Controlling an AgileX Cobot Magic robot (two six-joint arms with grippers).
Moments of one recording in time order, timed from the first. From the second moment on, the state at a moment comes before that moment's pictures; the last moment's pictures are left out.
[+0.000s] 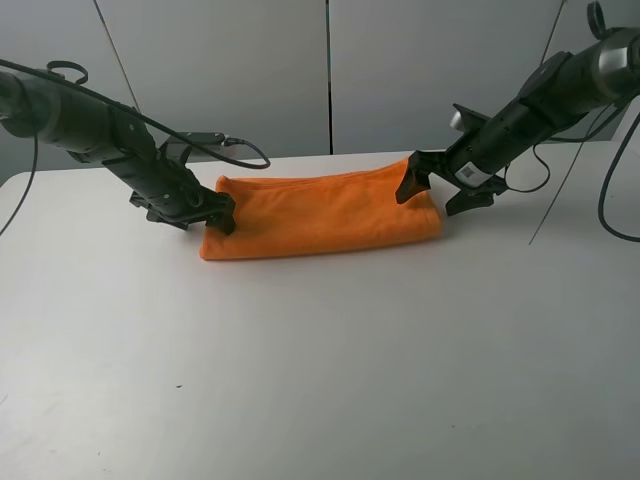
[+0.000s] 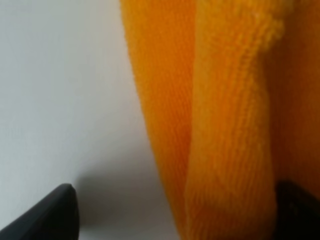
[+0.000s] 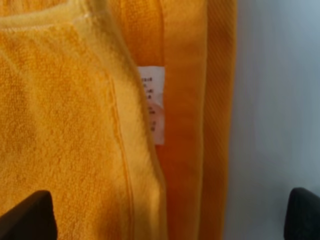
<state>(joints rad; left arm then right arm) -0.23 2.20 -1.34 -0.26 0.42 0.22 0.08 2.24 -1.45 0.71 0.73 -0.50</state>
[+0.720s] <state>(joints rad) -0.23 2.20 -1.34 -0.29 0.42 0.24 0.18 2.27 -1.46 0.84 0.72 -0.55</state>
